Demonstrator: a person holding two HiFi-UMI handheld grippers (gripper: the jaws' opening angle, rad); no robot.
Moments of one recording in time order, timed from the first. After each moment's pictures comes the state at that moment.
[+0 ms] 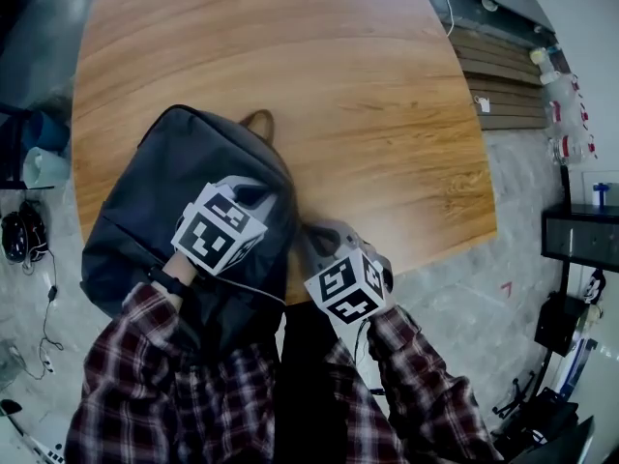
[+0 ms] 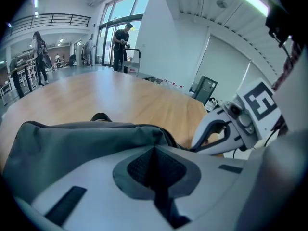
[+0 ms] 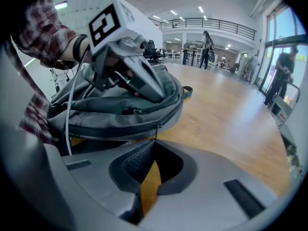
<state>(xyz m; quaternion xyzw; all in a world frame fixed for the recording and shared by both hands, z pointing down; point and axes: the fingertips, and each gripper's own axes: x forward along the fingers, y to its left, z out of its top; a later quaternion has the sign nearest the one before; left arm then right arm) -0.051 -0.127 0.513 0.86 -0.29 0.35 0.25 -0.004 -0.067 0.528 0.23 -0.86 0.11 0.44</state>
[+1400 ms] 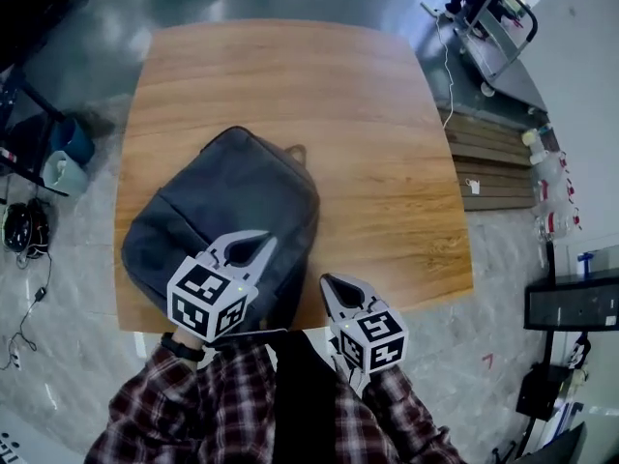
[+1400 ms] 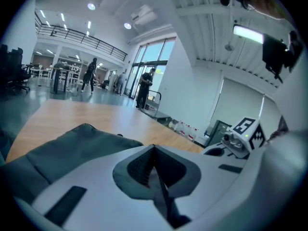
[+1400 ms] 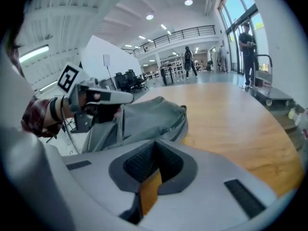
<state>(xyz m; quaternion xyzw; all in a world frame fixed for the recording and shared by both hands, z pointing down) -0.089 -0.081 0.376 0.85 -0.46 0.10 0.25 0.016 -0.042 0.424 0.32 -0.88 0.22 0.27</state>
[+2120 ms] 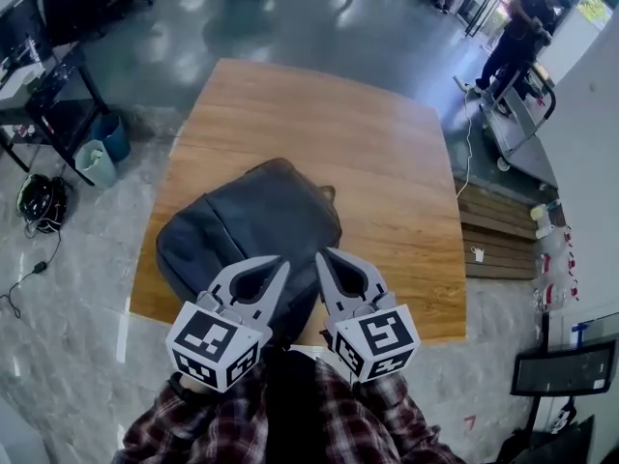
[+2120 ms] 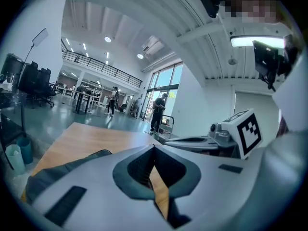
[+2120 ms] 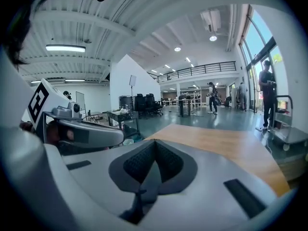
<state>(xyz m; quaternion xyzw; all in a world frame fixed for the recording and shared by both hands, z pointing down) -0.117 -0.005 0.251 0.80 -0.58 -0.01 0.18 -0.079 -0.041 0.257 0.26 -0.95 0.05 0.15</state>
